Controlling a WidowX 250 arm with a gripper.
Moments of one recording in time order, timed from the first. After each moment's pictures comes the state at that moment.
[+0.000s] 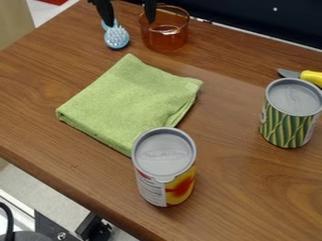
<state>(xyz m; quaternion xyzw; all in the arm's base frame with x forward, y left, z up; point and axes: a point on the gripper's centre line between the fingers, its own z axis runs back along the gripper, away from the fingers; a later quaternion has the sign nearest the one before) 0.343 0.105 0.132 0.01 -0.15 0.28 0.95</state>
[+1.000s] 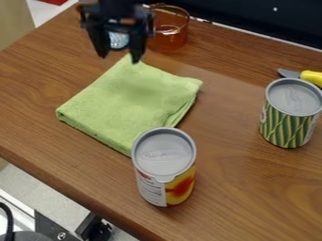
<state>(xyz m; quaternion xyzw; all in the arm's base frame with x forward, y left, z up) 0.287 0.095 0.105 0.02 -0.05 0.11 0.99</state>
